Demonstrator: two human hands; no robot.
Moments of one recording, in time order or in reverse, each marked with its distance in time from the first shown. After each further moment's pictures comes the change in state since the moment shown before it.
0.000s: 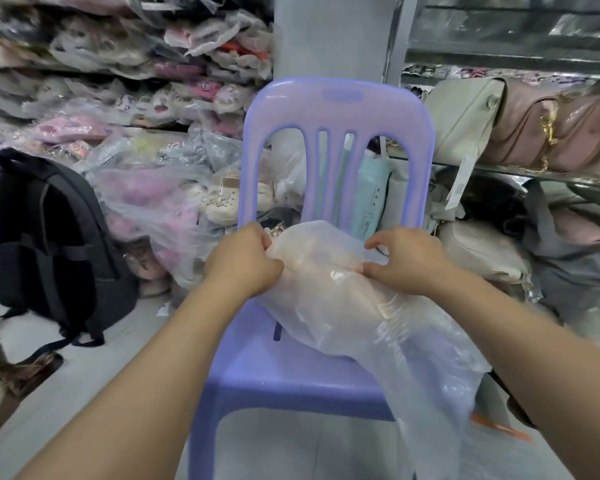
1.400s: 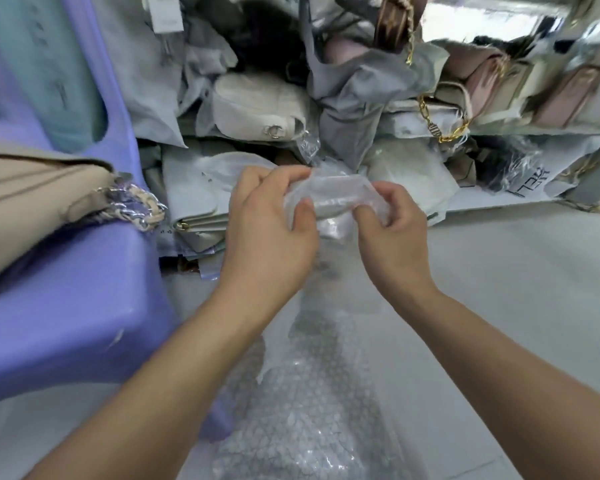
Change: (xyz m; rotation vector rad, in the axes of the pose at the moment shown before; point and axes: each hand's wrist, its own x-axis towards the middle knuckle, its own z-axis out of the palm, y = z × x) left_hand -0.141 0.228 0.279 -0.545 -0.127 0.529; right_hand -0.170 0.270 0.104 0.921 0.663 0.584
